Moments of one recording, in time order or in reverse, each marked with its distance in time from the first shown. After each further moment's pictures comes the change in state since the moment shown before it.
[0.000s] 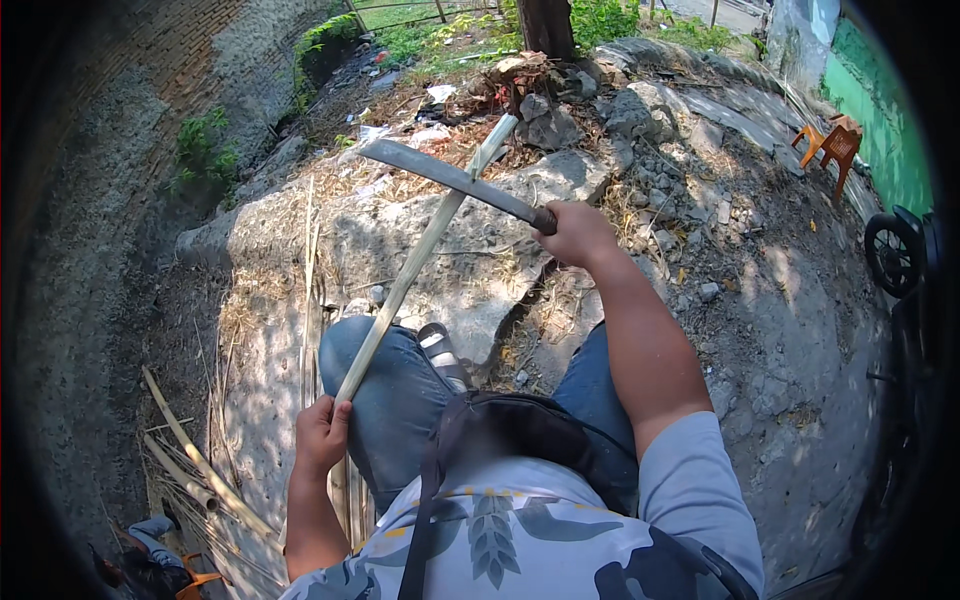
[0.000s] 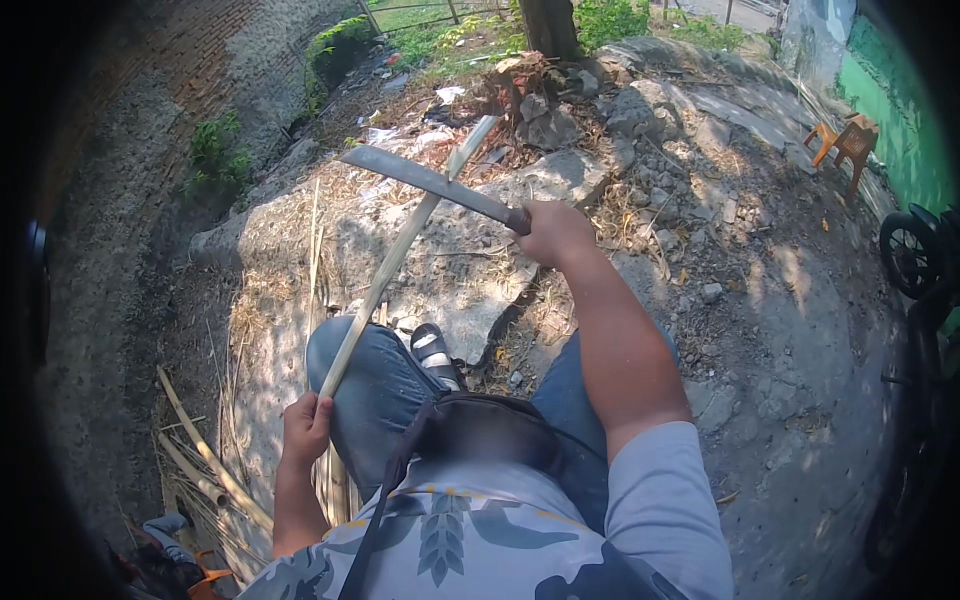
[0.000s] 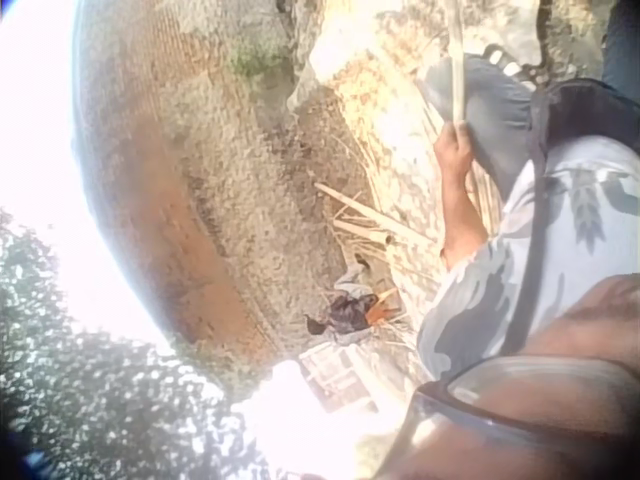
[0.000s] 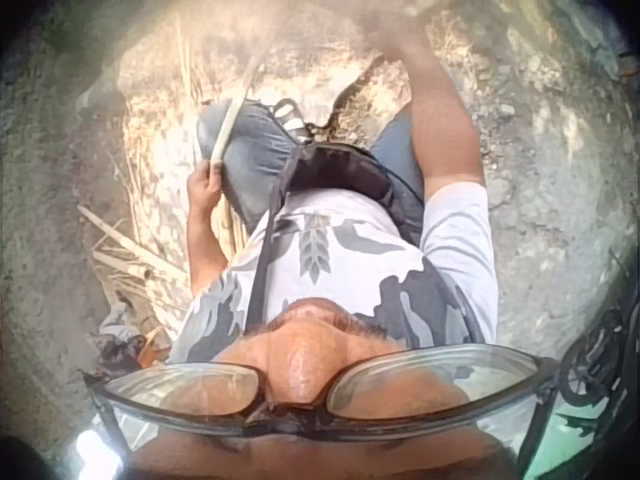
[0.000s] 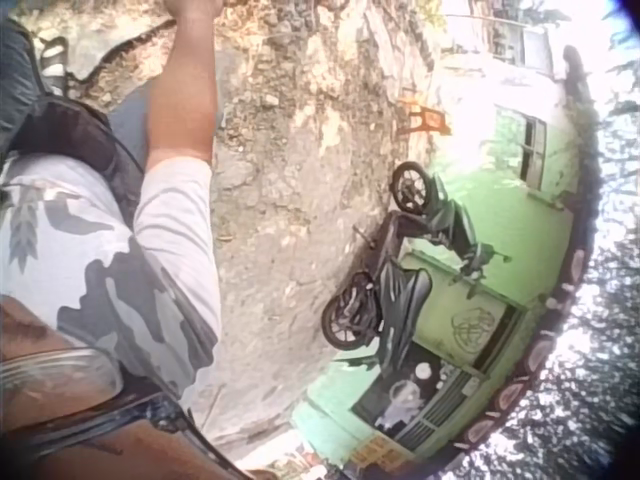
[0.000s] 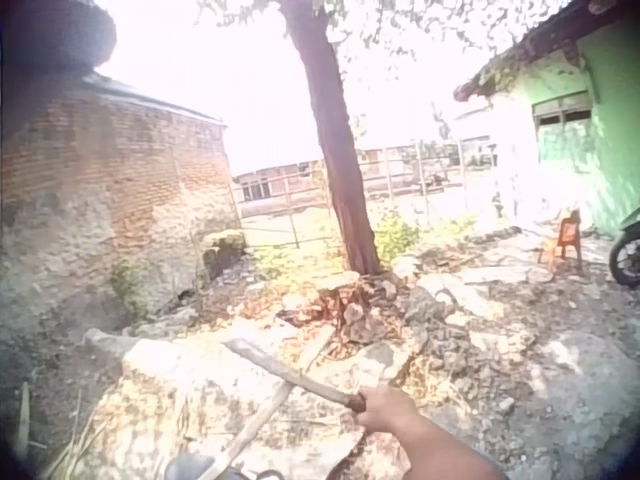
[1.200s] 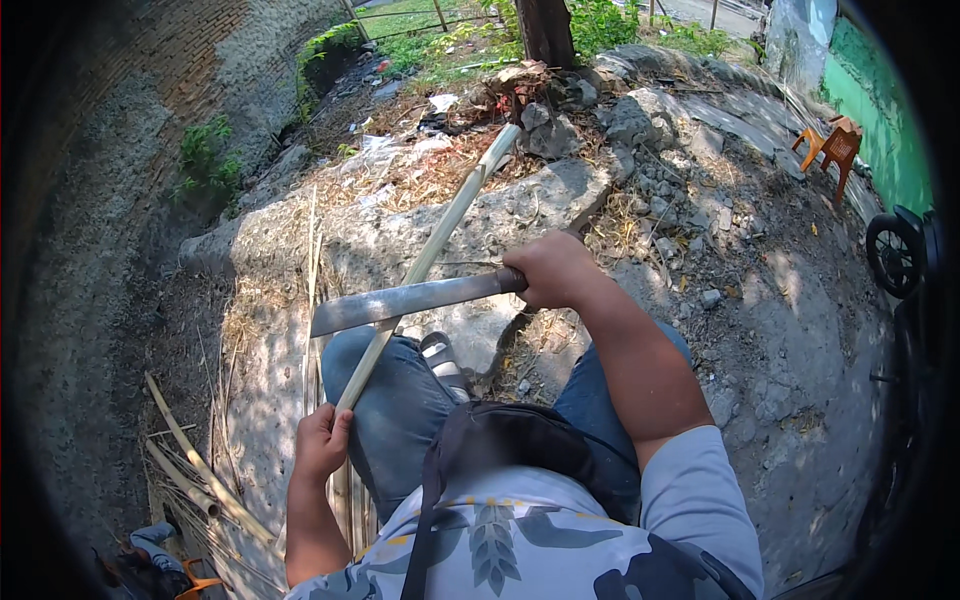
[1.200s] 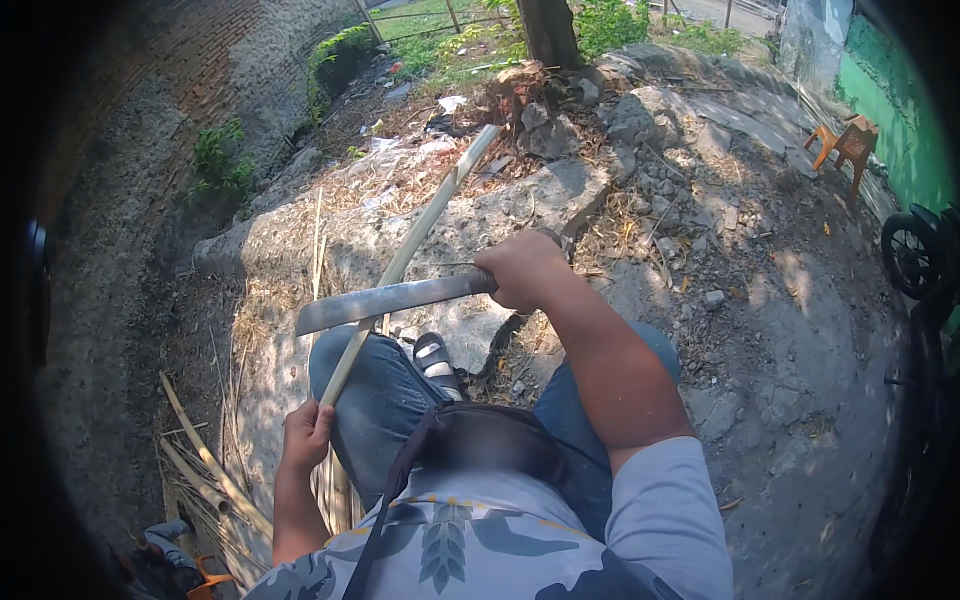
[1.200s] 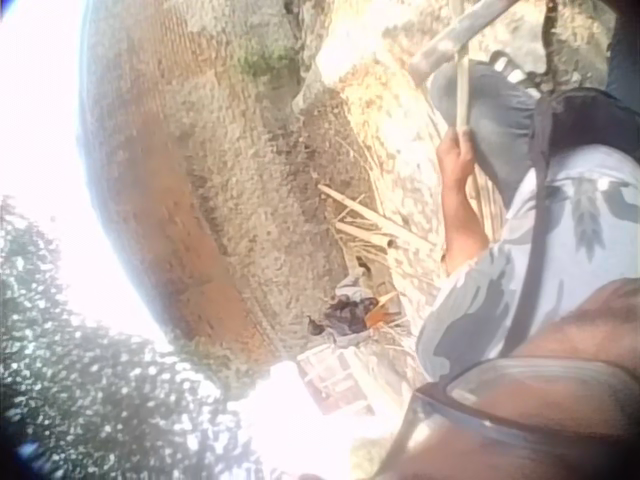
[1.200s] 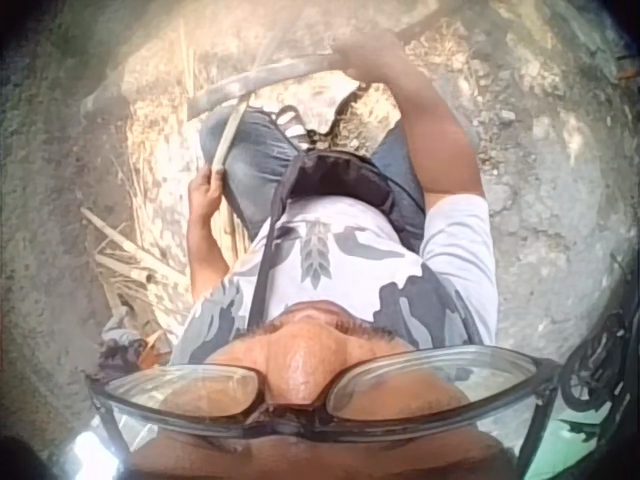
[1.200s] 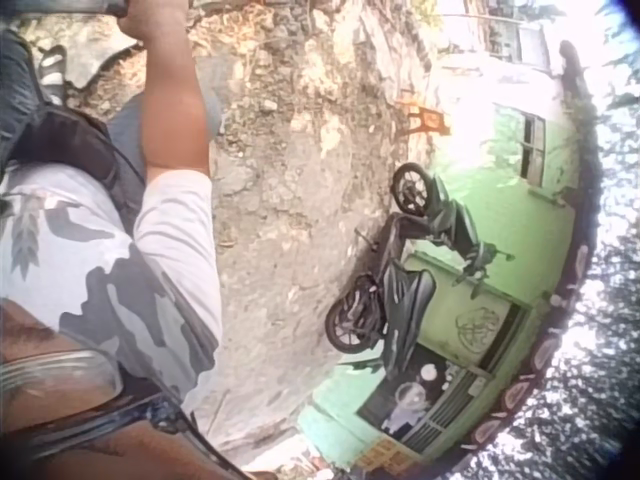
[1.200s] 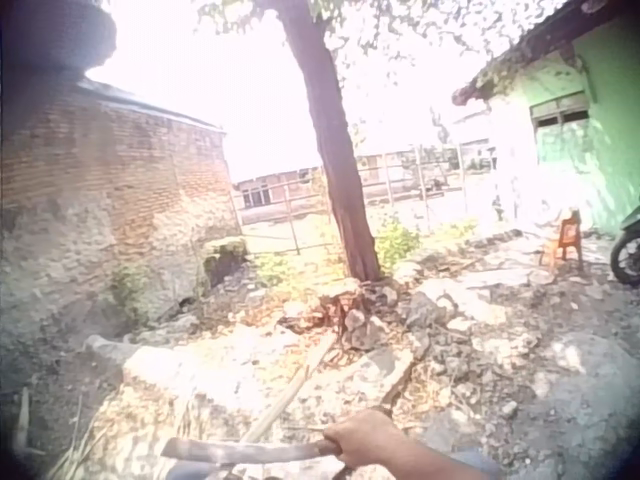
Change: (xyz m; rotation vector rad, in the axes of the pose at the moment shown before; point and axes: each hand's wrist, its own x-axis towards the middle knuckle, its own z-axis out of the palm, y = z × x) left_hand 0.002 0.001 -0.002 0.049 -0.023 -0.065; right_hand -0.022 -0.032 0.002 -0.293 -0.117 -0.459
